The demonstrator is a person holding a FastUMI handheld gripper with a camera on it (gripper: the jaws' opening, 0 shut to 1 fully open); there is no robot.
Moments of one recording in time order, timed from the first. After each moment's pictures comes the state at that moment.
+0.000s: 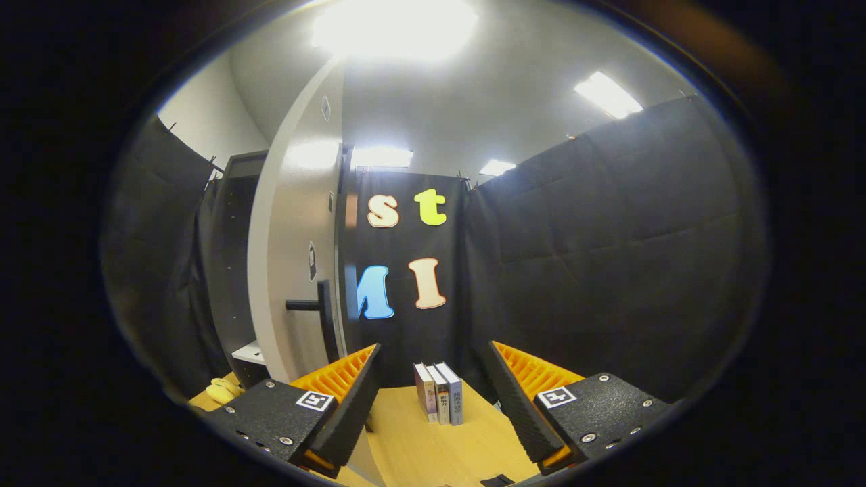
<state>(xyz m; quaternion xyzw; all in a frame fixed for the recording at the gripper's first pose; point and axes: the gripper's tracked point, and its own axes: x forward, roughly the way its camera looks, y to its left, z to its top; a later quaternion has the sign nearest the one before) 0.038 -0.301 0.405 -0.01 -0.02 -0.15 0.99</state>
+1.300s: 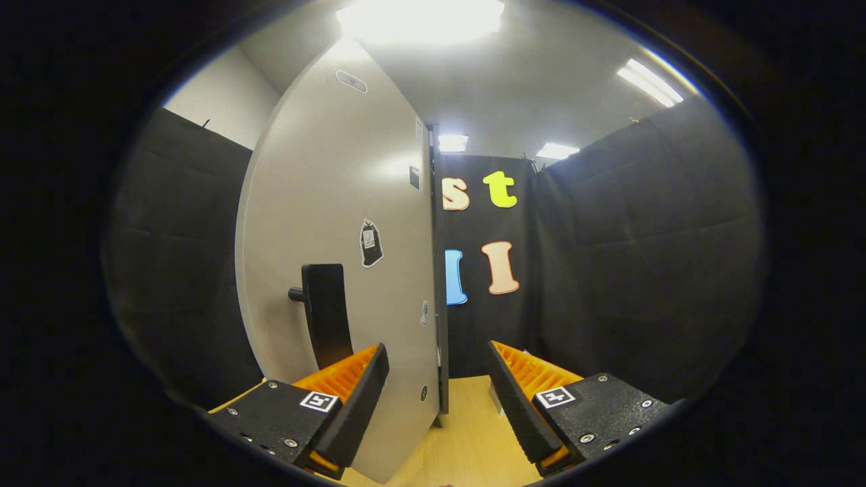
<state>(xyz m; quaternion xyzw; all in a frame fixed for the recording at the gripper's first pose) 0.090 -0.148 0.381 -0.01 0.02 -0.01 1.00</state>
